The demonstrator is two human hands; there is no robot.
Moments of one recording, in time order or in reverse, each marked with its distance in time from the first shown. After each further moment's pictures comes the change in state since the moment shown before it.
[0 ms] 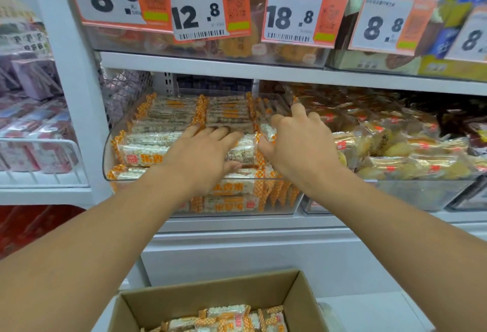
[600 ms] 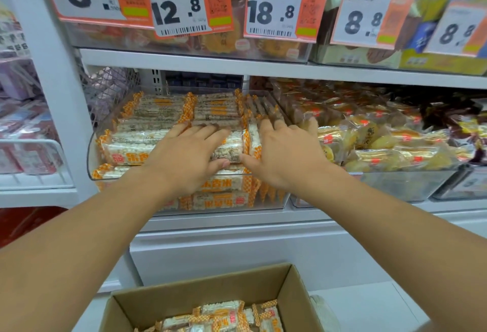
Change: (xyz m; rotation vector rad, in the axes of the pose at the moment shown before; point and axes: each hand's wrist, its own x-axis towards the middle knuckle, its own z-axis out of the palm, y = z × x) left_hand -0.006 -0.001 0.004 -0.017 0.033 0.016; right_hand -0.006 0.009 0.014 -0.160 -0.186 -0.072
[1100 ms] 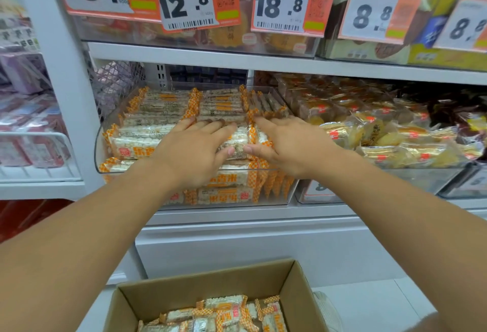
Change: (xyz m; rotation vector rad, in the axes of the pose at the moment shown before) left_hand 0.001 0.001 -0.001 -0.047 -0.021 -0.015; right_hand 0.017 0.025 0.007 0.137 -0.042 -0.243
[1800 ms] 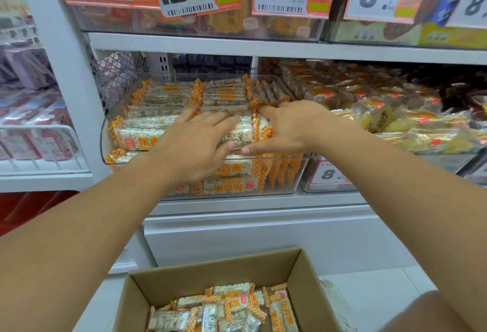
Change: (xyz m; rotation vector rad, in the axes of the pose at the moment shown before) left_hand -0.006 -0.005 0.006 0.007 0.093 0.079; right_hand 0.021 -0.003 -0.014 -0.148 -0.172 0.035
